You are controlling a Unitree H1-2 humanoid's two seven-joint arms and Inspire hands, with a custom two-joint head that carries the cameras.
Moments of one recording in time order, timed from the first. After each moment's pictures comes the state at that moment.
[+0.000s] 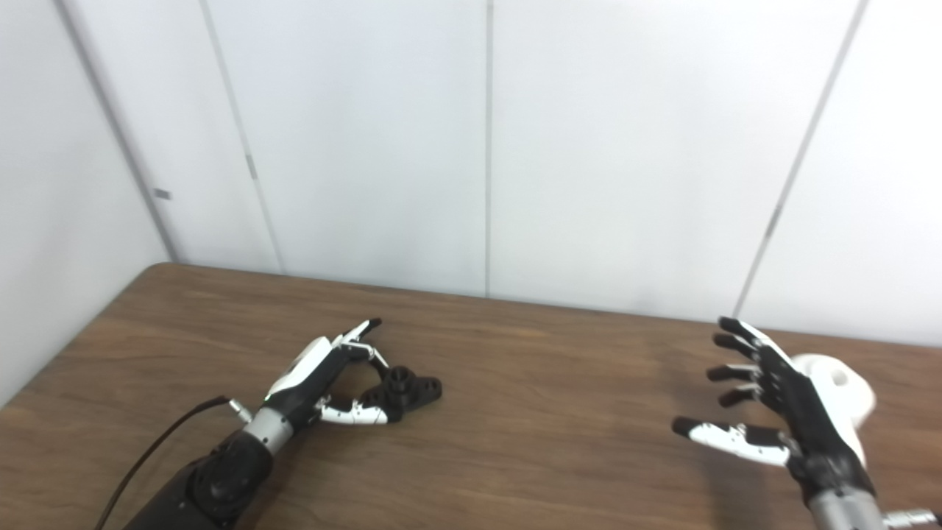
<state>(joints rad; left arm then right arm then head) -0.37 0.42 -0.26 0.43 0.34 -0.25 0.01 -0.21 -0.30 -0.06 -0.16 -0.20 0.13 0.12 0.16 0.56</state>
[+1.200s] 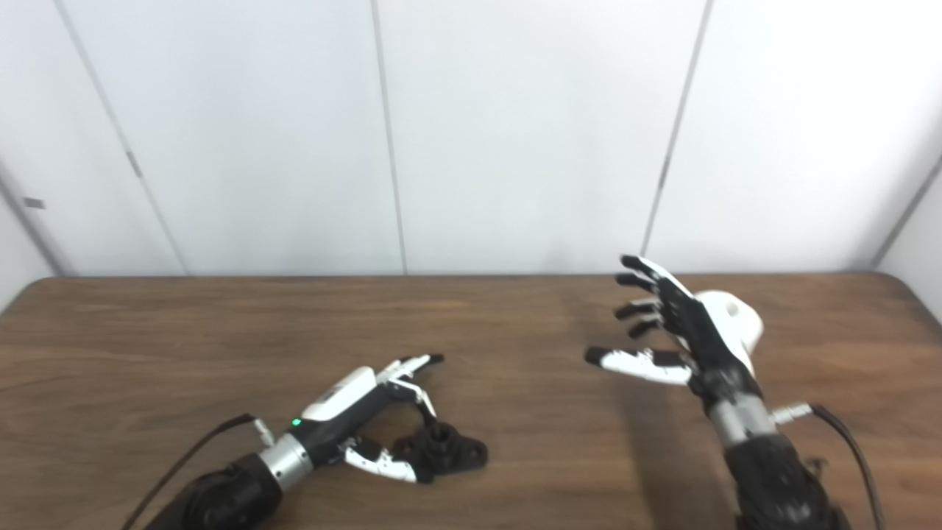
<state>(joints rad) -0.39 0.33 -0.45 0.37 0.39 -0.39 -0.16 -0.24 -0.30 -0.05 -0.17 -0.22 0.11 0.10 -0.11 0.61</state>
